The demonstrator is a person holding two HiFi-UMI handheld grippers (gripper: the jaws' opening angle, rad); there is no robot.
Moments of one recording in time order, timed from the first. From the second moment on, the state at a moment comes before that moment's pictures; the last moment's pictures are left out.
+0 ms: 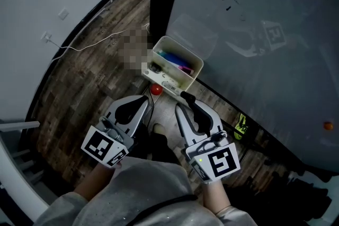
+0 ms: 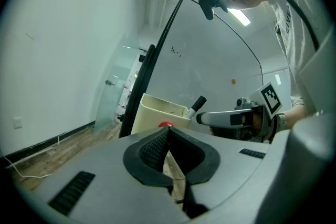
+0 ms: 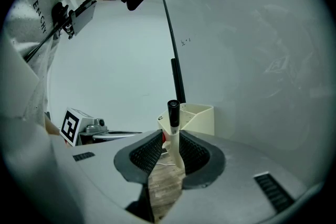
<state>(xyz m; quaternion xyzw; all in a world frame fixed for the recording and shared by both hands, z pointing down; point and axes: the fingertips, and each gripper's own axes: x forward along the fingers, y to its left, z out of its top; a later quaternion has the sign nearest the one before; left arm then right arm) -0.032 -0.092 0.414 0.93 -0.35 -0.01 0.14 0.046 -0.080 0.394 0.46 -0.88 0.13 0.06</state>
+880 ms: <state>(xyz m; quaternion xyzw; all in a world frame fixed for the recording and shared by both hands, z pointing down) -0.028 -0.077 0.393 0.92 -0.36 -0.02 0.12 0.026 -0.066 0.377 0.41 -0.90 0.11 0.05</state>
